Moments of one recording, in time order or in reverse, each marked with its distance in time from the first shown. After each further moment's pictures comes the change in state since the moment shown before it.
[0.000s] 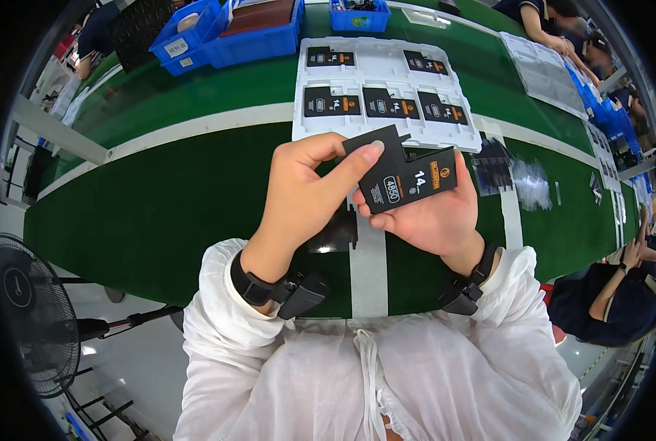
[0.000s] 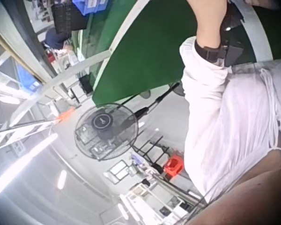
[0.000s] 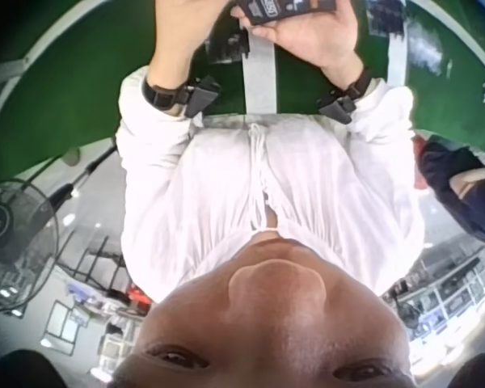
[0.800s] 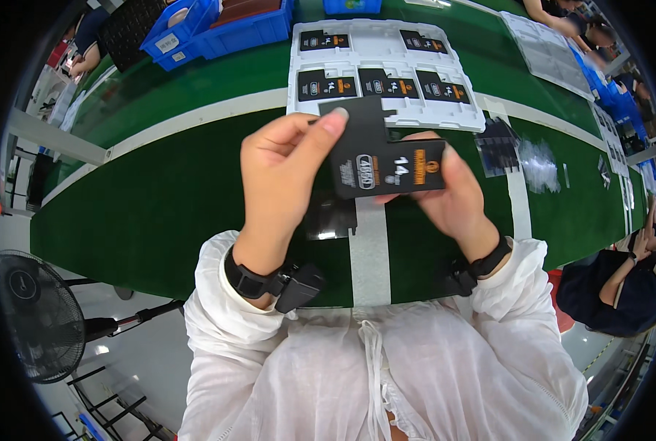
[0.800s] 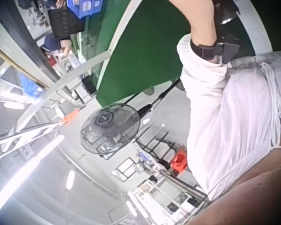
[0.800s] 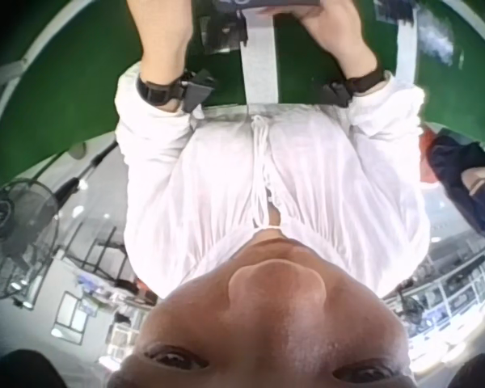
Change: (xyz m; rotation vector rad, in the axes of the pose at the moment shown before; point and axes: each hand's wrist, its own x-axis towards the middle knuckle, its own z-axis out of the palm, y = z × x) left_hand -0.004 0.001 -0.005 -0.131 0.132 0.014; right_hand -0.011 -0.004 0.005 -0.694 0.208 -0.211
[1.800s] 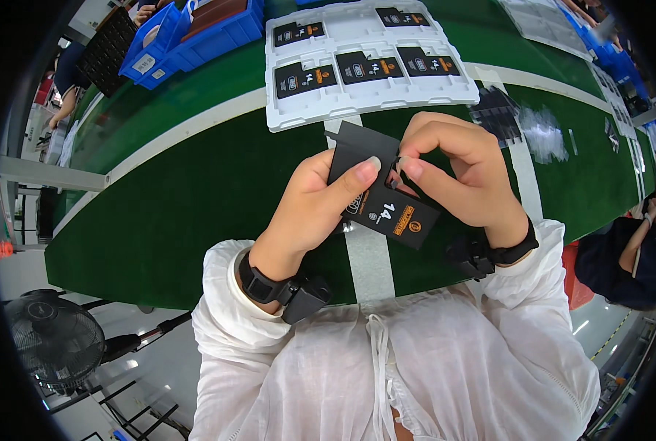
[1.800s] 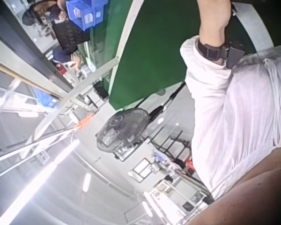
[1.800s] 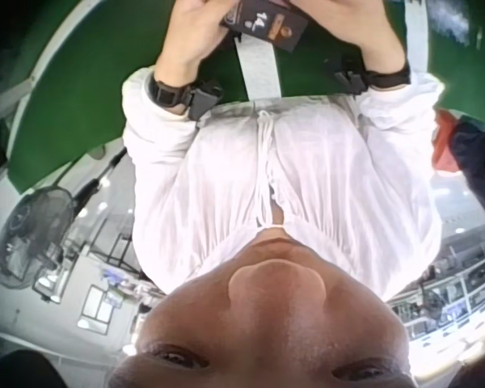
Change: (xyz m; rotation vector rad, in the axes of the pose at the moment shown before) left_hand -0.017 -0.023 0.009 -0.115 -0.447 -0.429; right_hand -0.001 -0.037 -0.001 -0.830 -0.042 -0.255
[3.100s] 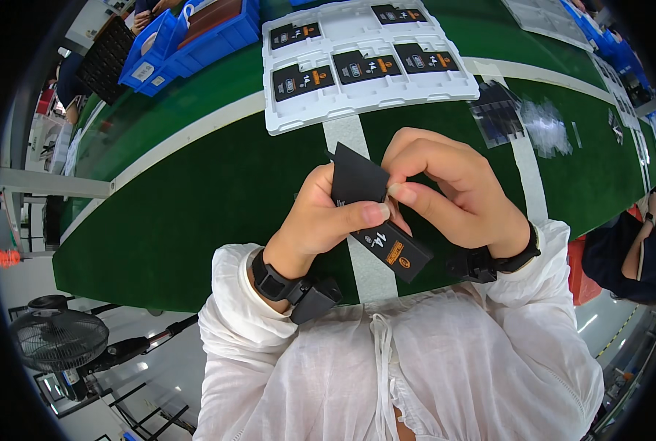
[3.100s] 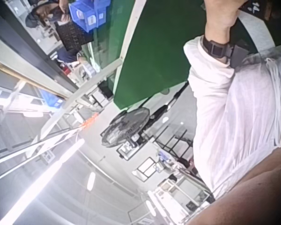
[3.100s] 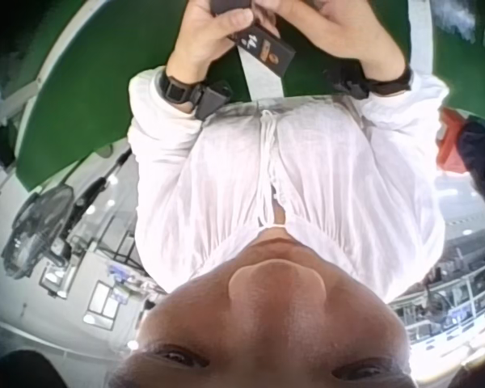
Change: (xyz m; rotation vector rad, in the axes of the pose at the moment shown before) left_hand 0.001 -0.013 -0.003 -0.298 -0.242 0.051; right_hand -0.004 -0.005 0.009 0.049 -0.054 -0.097
